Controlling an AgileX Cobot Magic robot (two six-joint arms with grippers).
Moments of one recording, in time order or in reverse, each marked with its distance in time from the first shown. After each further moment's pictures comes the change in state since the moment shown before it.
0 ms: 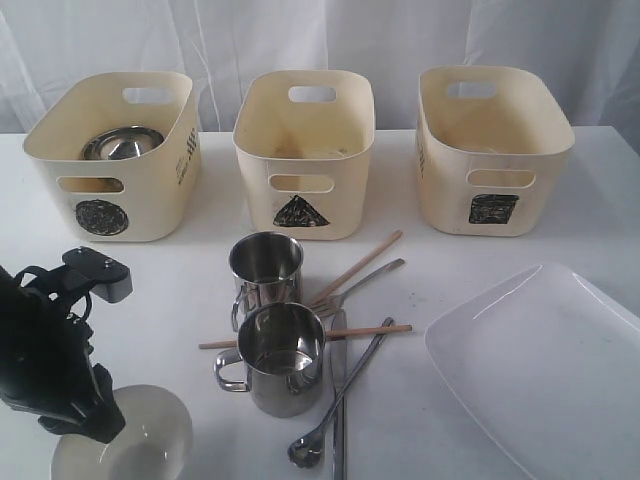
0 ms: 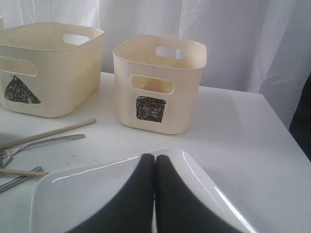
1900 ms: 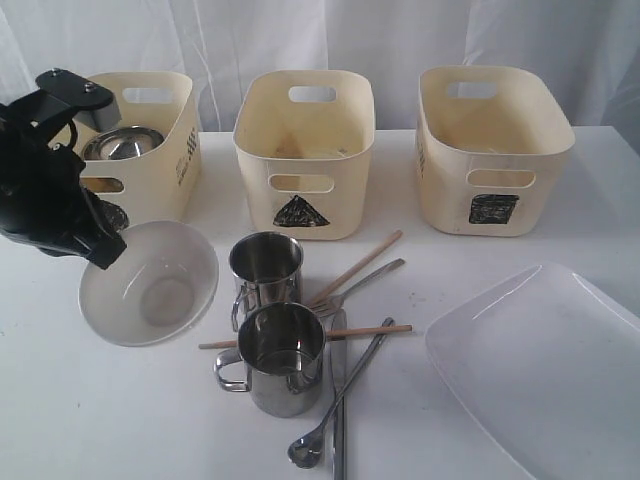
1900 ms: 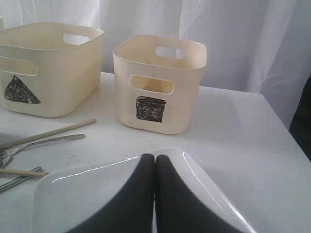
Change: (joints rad) left arm -0.002 -0.096 -0.353 0.148 0.097 -0.125; right arm 0.000 0.000 0.000 0.000 0.000 0.000
